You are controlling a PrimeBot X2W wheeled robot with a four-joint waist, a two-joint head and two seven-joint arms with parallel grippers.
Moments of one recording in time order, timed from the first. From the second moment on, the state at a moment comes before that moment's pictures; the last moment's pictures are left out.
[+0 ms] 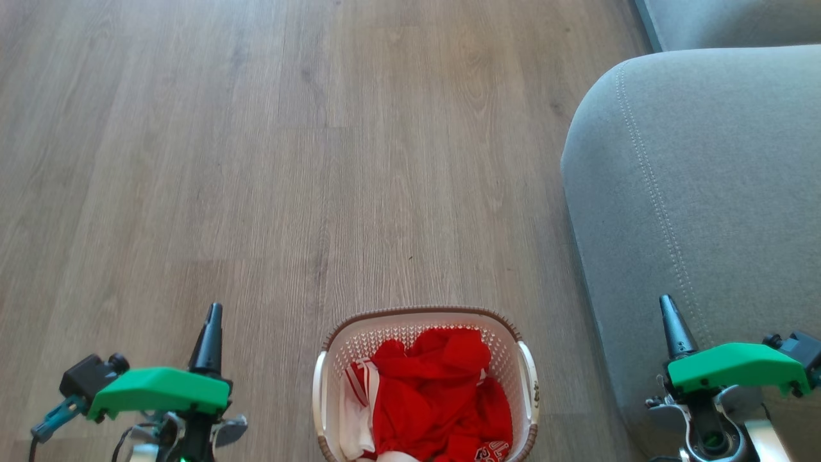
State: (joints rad) left arm -0.01 0.06 -0.07 0.24 -1.12 -0.08 -0.06; right arm -0.04 -0.06 0.00 0.22 1.13 0.12 -0.06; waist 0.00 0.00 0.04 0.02
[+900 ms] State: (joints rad) left arm -0.03 0.06 -0.01 0.25 -1.40 -0.11 0.02; right arm -0.04 -0.06 -0.05 0.25 1.41 0.12 0.02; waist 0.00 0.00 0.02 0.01
